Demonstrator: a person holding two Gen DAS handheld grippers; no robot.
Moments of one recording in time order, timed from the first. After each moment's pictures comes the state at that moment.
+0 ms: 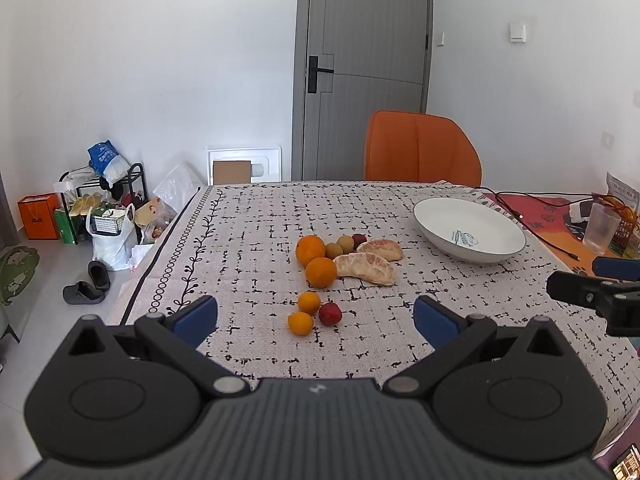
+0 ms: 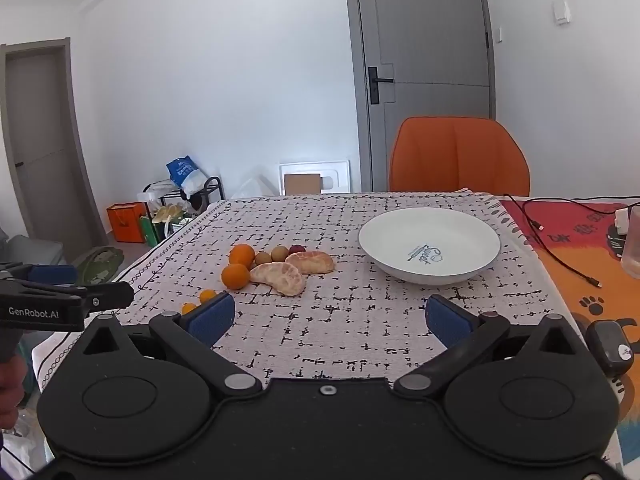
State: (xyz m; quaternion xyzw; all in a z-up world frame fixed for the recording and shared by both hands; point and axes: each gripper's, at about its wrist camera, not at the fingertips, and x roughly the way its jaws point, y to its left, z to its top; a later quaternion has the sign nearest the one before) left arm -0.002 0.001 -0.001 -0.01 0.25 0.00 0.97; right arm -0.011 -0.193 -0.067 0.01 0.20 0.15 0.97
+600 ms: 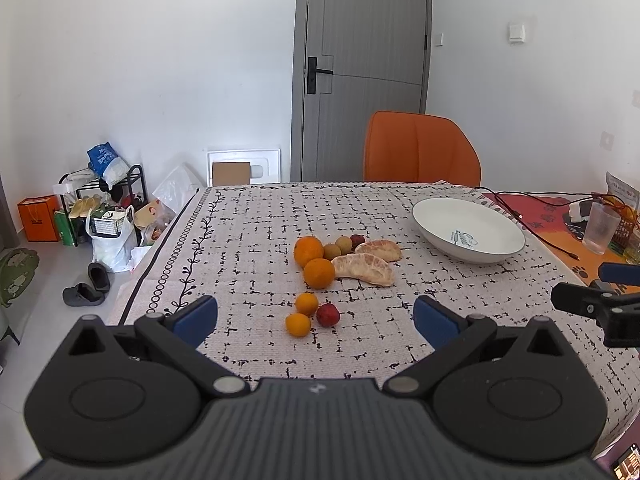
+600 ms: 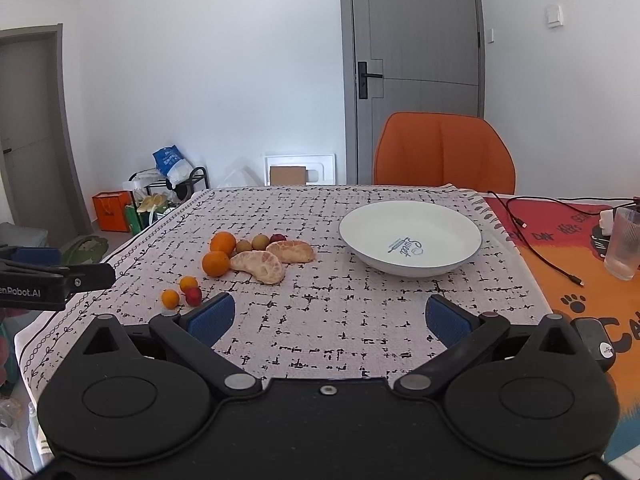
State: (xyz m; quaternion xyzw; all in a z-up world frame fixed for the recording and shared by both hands) left arm -0.002 -0.001 0.000 -0.01 0.25 0.00 0.97; right arm -0.013 -0.199 -0.073 -0.01 0.21 0.13 0.97
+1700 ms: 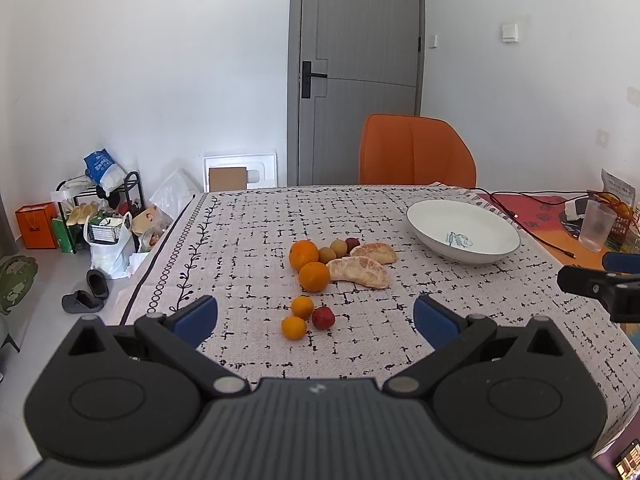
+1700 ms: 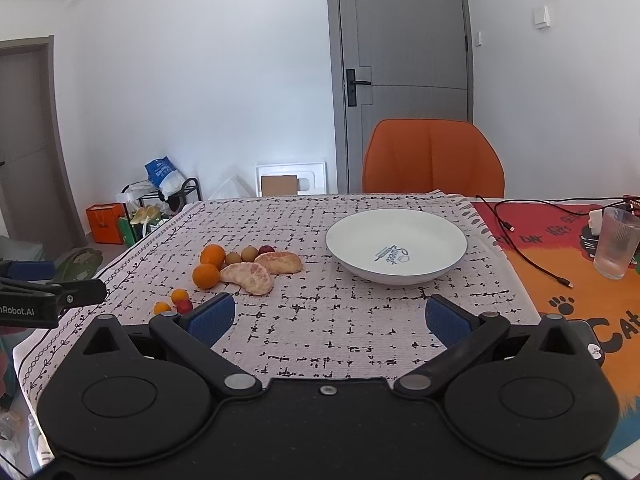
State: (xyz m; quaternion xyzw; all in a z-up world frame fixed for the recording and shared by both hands) left arm -0.006 -0.004 0.000 -0.01 0.24 -0.01 0.97; right arm -0.012 -0.210 -0.067 0.00 0.20 0.12 0.97
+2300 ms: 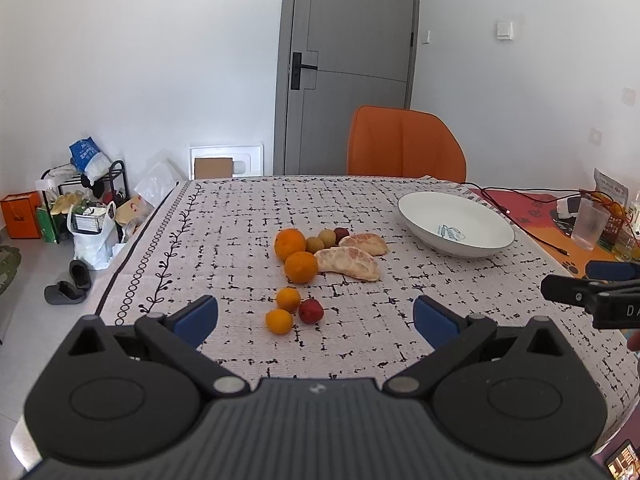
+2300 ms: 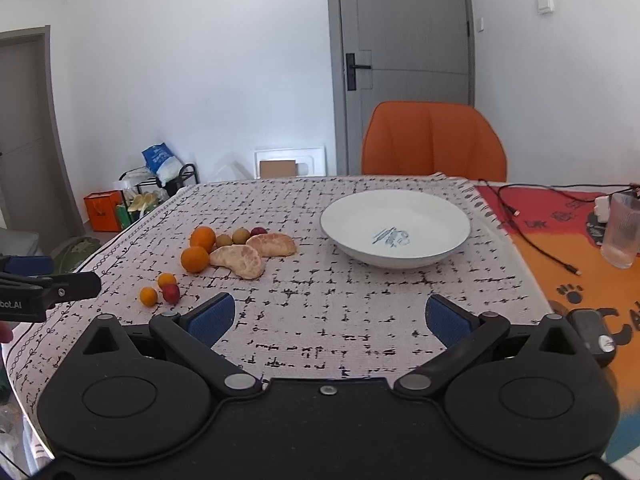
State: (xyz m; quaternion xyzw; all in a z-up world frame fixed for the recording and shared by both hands) left arm 0.011 0.000 -0.019 -0.02 0.25 -0.03 0.97; right arm 0.008 -0.210 -0.086 0.00 0.22 0.12 0.97
